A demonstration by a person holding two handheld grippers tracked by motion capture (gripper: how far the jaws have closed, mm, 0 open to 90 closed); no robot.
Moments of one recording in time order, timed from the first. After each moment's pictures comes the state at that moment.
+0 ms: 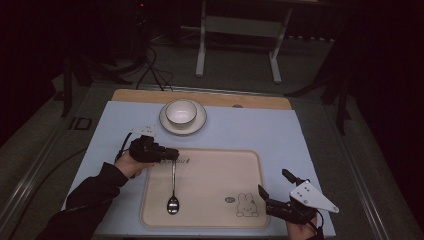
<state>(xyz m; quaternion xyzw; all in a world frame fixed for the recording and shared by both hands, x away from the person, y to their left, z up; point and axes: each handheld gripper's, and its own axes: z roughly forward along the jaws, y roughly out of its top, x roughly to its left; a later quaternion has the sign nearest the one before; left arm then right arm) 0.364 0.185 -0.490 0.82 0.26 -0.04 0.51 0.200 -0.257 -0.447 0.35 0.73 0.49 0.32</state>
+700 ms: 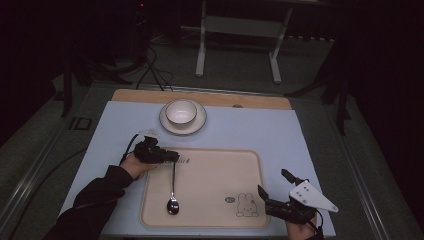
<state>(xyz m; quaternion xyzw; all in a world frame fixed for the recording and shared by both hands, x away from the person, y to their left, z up) 0.381 0.183 -0.527 0.82 0.31 -0.05 0.47 0.201 -0.256 -0.448 0.35 0.73 0.49 0.32</state>
